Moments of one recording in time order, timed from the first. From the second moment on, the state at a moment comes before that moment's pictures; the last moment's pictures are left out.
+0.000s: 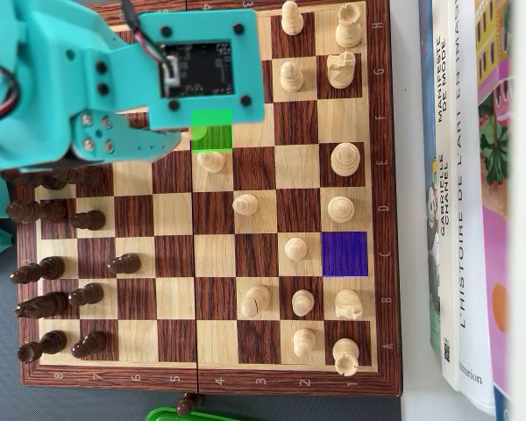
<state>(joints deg) -13.9 105.8 102.7 69.5 102.1</state>
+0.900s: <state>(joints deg) -16.7 103.2 113.4 57.8 103.5</state>
